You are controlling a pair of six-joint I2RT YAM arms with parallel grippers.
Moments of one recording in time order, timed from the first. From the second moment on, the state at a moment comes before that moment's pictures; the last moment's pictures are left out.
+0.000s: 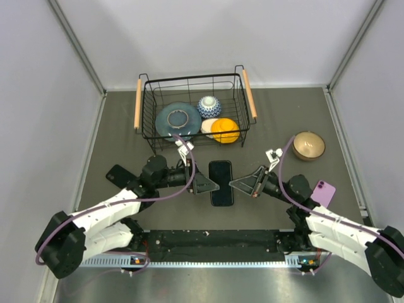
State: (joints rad) left arm -0.69 1.01 0.44 0.41 0.67 -0.85; right arm 0.67 0.79 0.11 0.82 -0.46 1.01
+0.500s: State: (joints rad) left arm -0.69 1.12 0.40 0.66 0.79 -0.95; right arm 0.66 0.85 0.11 0.91 -0.52 1.05
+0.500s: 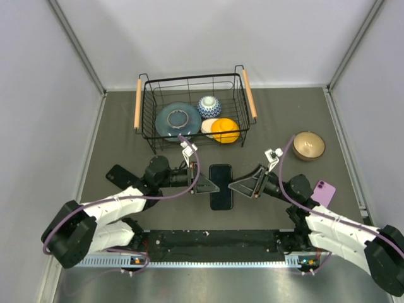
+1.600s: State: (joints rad) left arm -0.69 1.18 0.37 0.76 0.97 -0.92; right arm 0.55 0.97 0.45 0.45 -0.81 0.85
